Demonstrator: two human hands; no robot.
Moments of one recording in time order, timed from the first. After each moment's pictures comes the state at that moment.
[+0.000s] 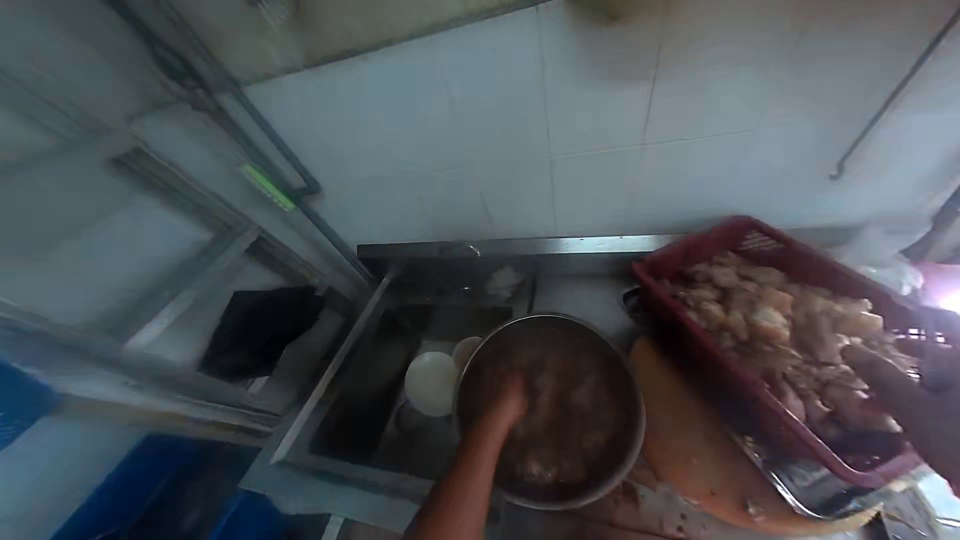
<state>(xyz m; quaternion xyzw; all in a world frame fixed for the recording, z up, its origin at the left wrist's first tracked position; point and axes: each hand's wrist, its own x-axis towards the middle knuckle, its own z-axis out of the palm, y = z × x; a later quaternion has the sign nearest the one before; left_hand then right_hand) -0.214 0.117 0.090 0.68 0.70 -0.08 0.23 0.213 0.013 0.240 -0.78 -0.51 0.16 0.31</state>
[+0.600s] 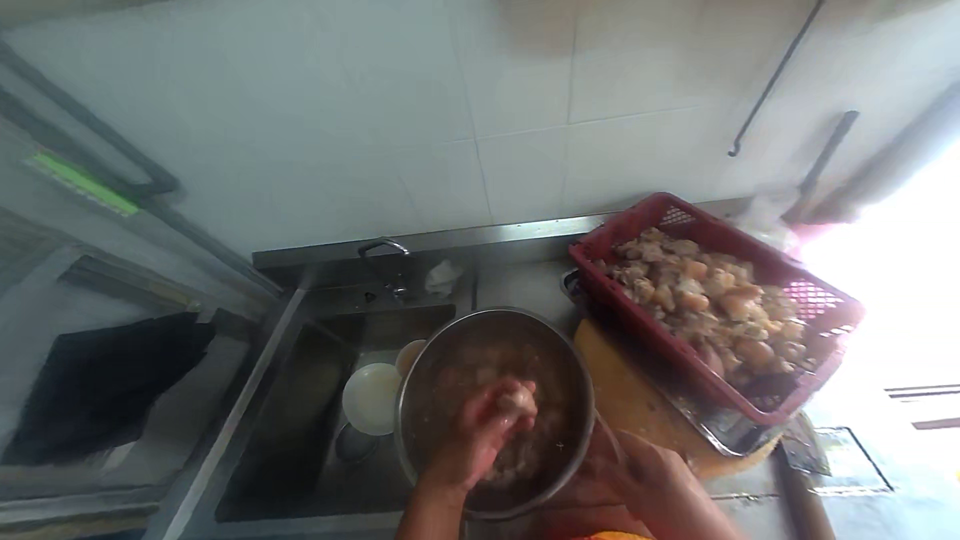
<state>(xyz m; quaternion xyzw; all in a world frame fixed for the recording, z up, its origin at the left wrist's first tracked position) -0.196 0.069 0.107 0.42 0.29 0.41 0.75 0.071 -0.042 0.142 -0.61 -0.56 0.49 0.28</state>
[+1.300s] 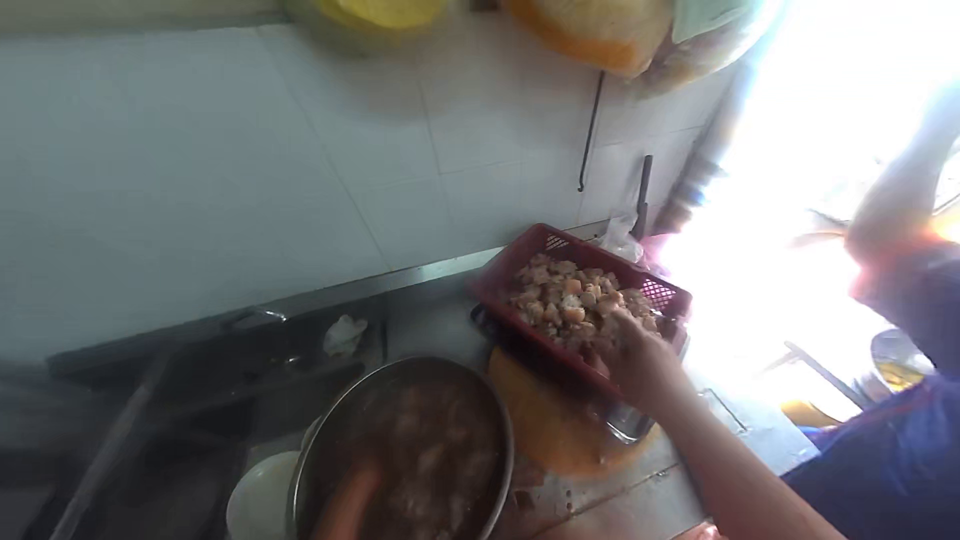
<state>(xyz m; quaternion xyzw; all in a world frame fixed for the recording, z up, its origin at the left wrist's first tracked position) -0.245 0.156 0.016 0.71 0.66 -0.11 0.24 0.200 0.015 0.208 -0.83 -0.49 0.14 0.24</state>
